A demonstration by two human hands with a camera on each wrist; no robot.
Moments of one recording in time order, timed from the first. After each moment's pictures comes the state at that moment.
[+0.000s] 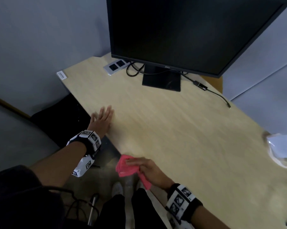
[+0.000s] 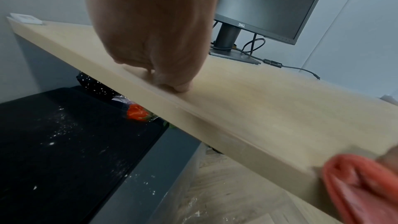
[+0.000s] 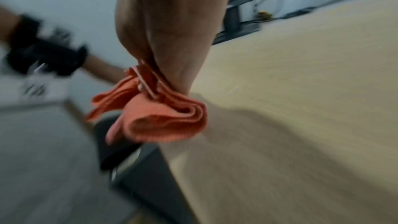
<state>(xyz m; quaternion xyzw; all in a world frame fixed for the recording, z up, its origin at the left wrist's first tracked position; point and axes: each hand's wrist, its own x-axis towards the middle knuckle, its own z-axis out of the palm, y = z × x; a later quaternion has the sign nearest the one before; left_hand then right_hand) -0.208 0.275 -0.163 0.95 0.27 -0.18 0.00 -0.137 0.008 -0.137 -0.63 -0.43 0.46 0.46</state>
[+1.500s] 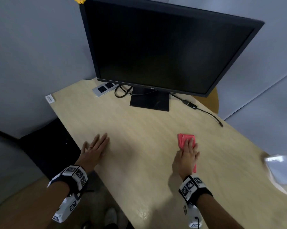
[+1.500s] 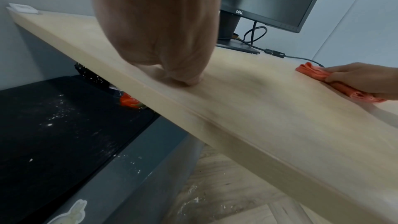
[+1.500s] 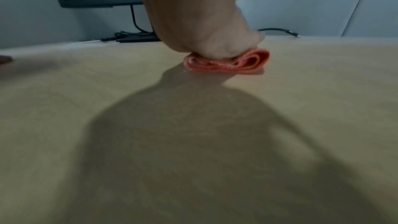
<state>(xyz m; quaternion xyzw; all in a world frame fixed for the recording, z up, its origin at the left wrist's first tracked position) -0.198 0.244 -0.181 0.95 0.28 -0.12 0.12 0.060 -0.028 -0.181 -0.96 -0.17 0.10 0.21</state>
